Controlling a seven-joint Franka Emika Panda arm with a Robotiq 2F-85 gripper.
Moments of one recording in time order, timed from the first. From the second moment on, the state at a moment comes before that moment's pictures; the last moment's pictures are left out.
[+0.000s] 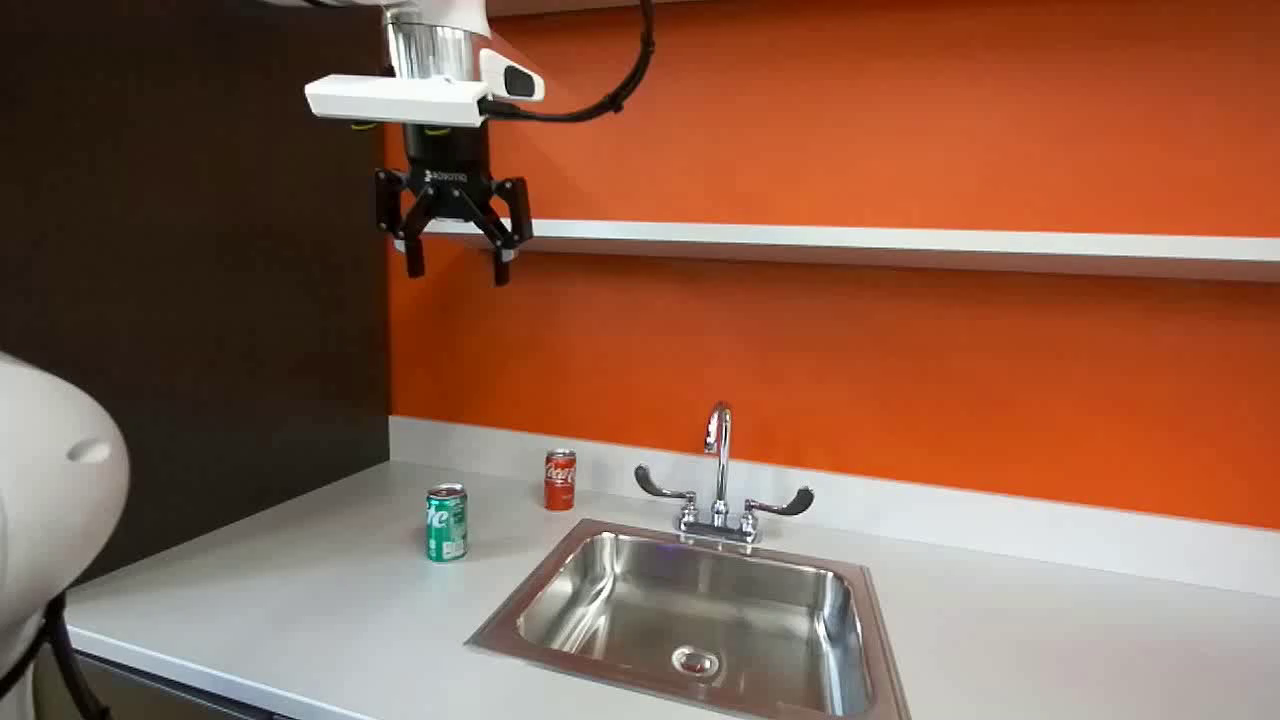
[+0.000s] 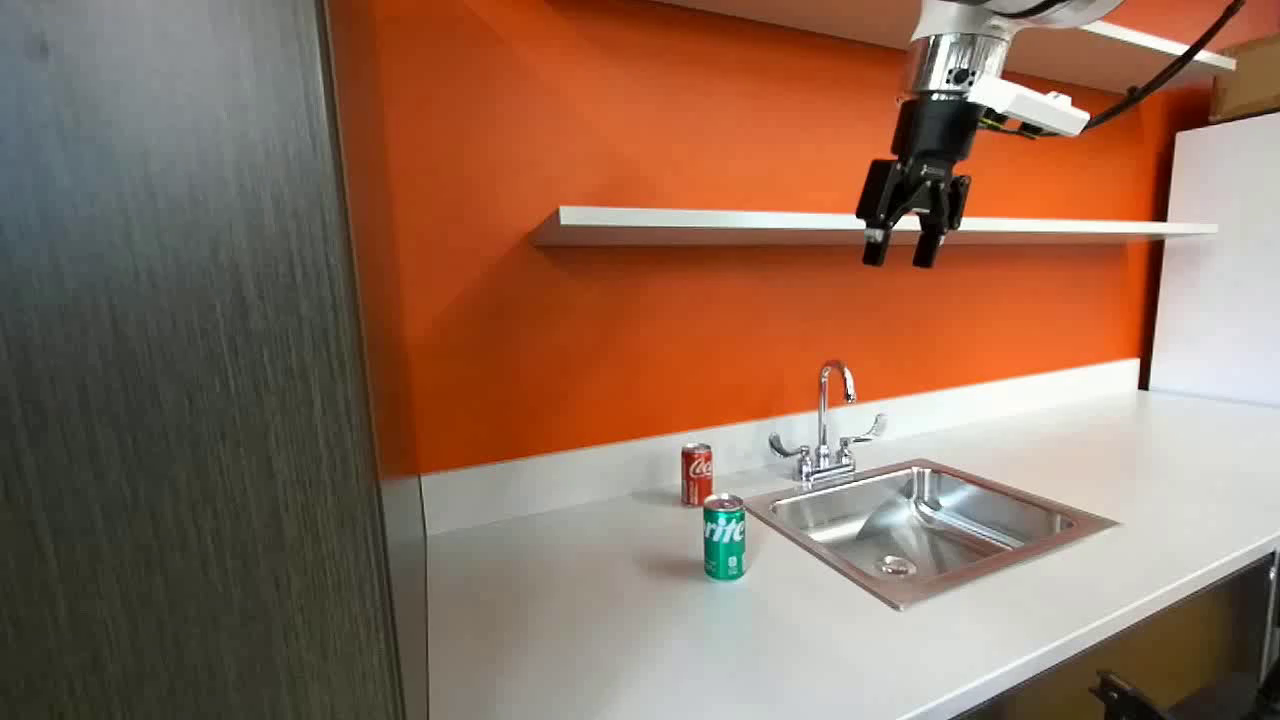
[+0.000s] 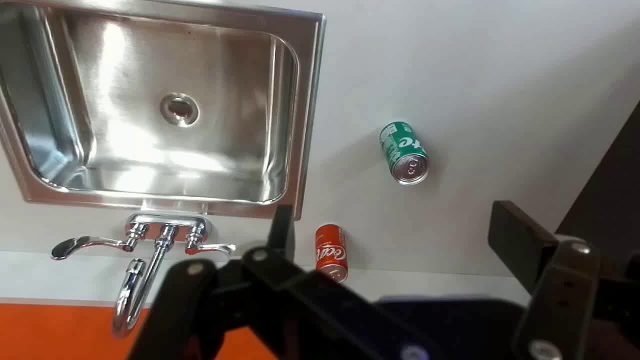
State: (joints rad) arm 0.05 -0.73 -0.11 -2.45 -0.01 1.96 -0.25
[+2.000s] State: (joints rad) arm 0.07 -0.18 0.15 -2.31 -0.01 2.17 0.20
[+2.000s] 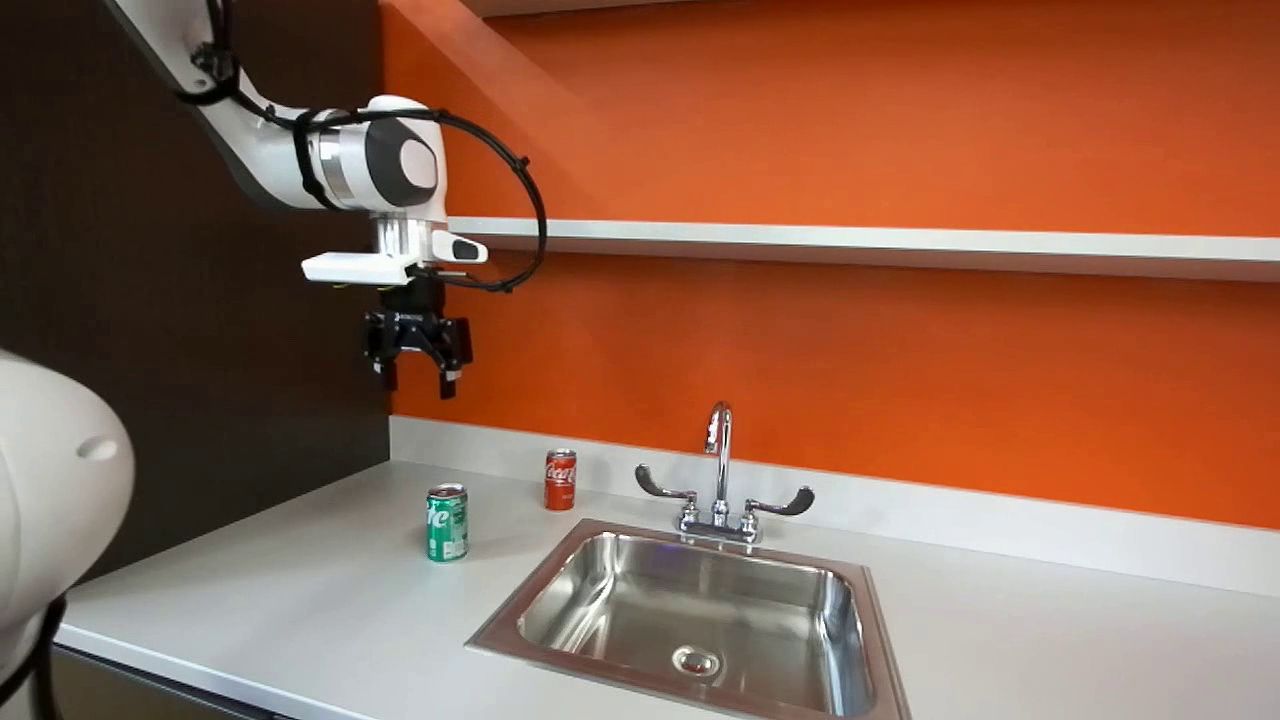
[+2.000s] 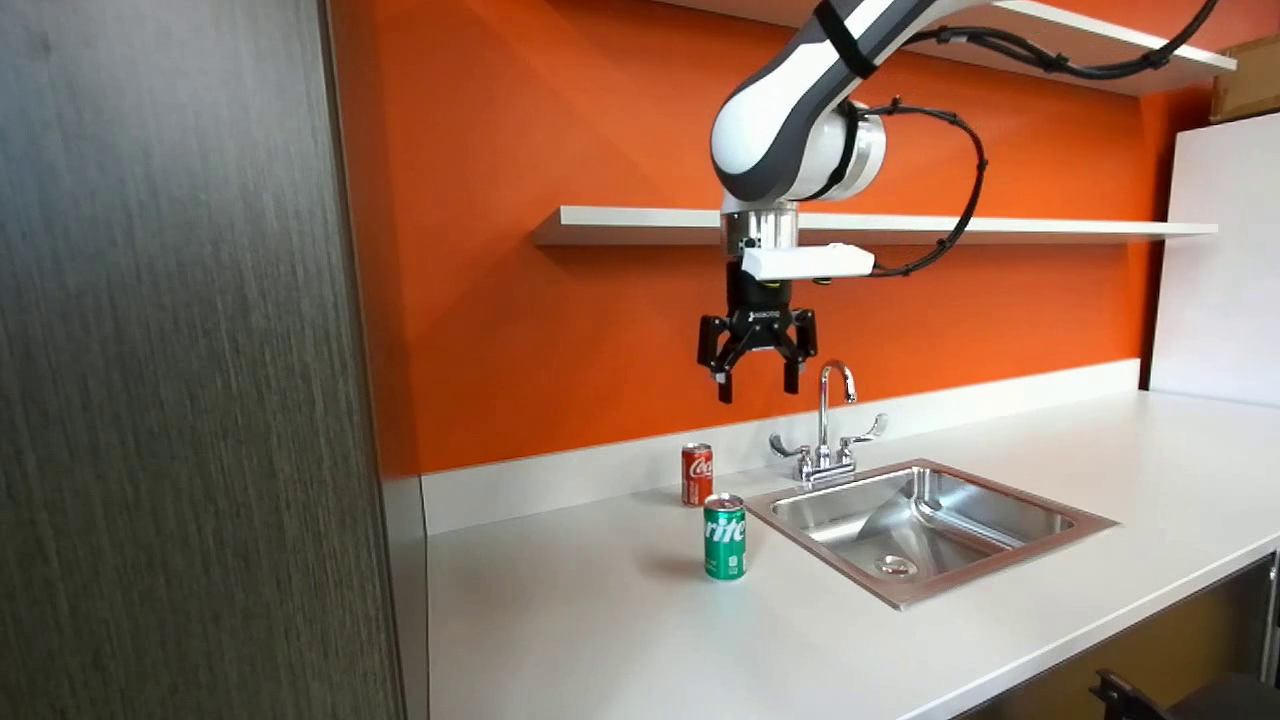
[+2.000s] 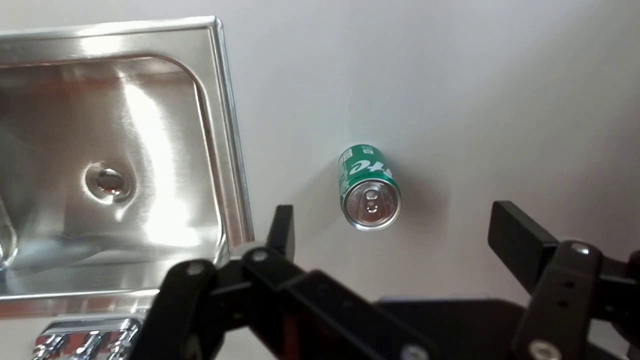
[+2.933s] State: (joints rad) arm 0.11 0.10 0.14 -2.23 -0.01 2.29 0.22
